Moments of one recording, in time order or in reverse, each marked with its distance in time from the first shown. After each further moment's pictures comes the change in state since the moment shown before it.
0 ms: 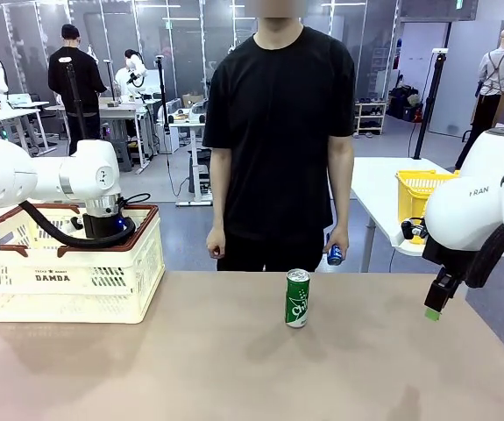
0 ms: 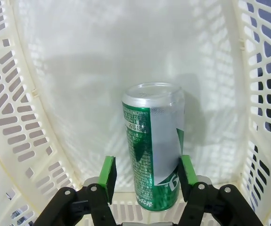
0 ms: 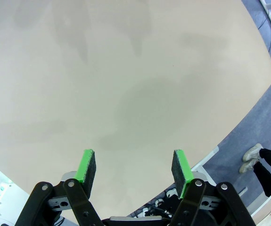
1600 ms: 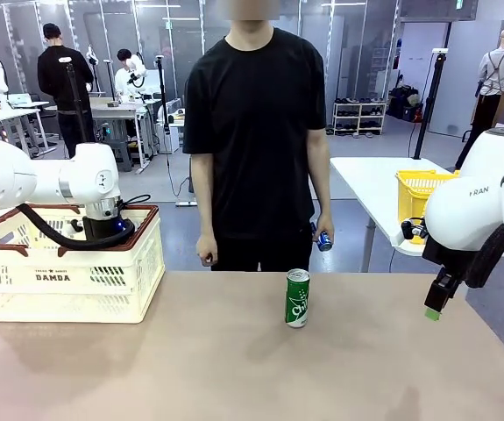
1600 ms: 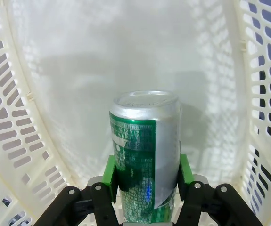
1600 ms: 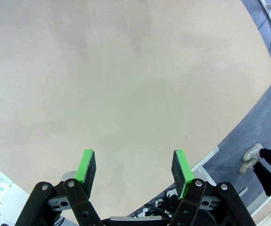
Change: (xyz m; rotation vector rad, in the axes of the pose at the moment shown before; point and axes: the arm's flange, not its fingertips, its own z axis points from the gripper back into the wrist) left arm 0.002 0.000 -0.007 -0.013 0.000 -0.001; right arm 0.000 0.000 0.000 0.000 0.000 0.000
